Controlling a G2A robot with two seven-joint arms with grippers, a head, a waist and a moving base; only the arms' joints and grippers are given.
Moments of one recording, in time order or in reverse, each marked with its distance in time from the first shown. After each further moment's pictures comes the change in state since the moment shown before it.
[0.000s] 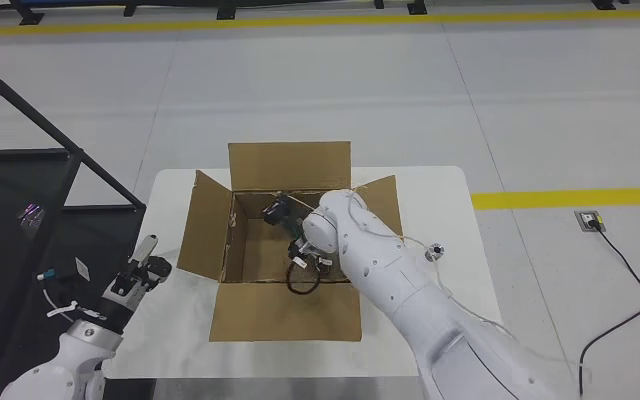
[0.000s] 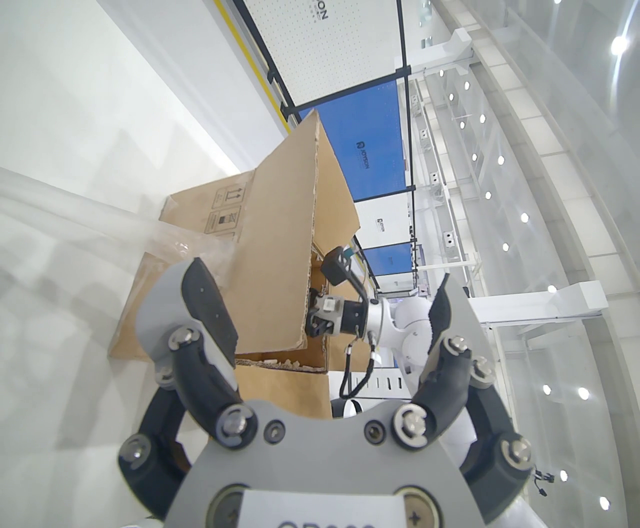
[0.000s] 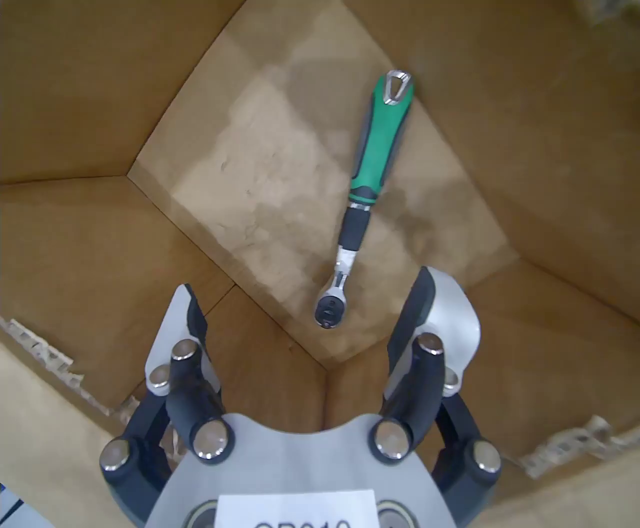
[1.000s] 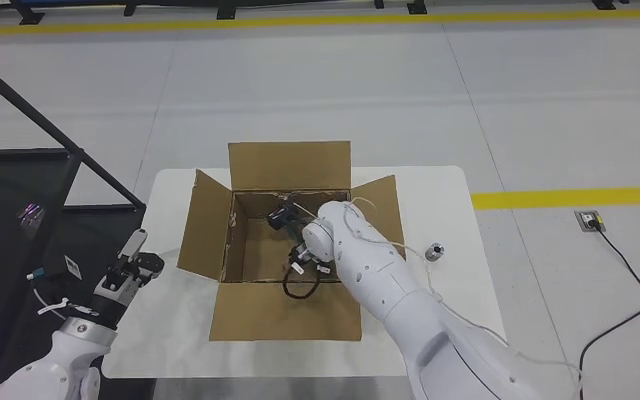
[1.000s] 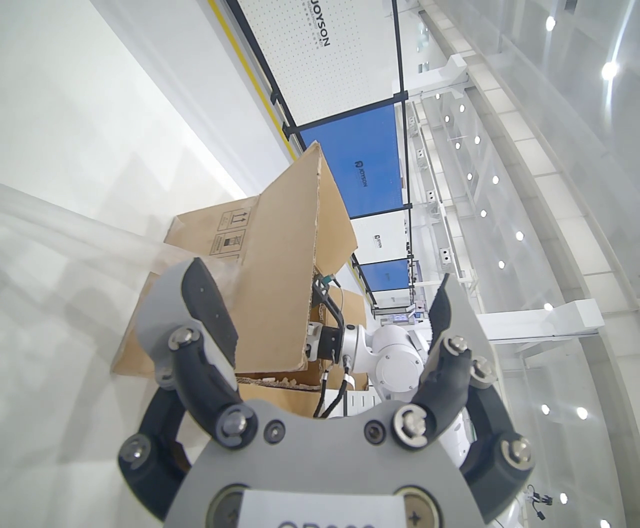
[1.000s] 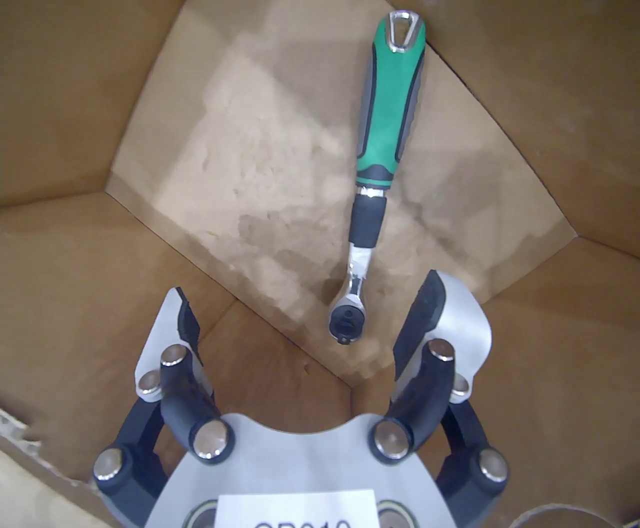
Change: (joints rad) left arm -0.010 0.001 -0.004 0.002 -0.012 0.008 0.016; right arm -0.013 -0.037 -0.012 0.073 0.001 0.079 -0.055
